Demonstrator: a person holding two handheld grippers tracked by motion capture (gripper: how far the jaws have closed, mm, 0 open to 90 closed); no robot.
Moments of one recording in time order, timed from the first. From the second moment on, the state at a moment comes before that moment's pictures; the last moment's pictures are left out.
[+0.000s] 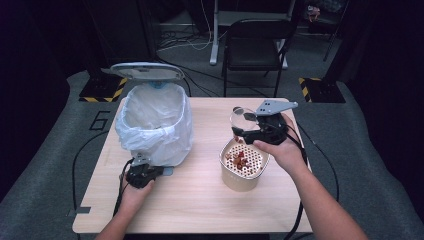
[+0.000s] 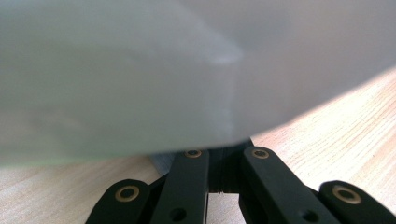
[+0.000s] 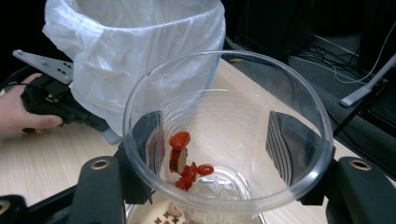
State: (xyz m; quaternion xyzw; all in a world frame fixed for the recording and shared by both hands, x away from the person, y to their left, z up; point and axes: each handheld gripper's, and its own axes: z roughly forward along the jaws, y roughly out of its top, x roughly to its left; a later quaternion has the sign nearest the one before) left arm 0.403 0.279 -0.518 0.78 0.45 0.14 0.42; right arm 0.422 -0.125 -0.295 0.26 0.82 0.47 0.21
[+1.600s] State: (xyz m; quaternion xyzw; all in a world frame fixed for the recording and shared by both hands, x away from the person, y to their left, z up) left arm 0.404 0.279 -0.518 0.77 0.45 0.14 0.43; right arm 0.435 0.004 -0.242 0.18 0.82 0.52 0.16
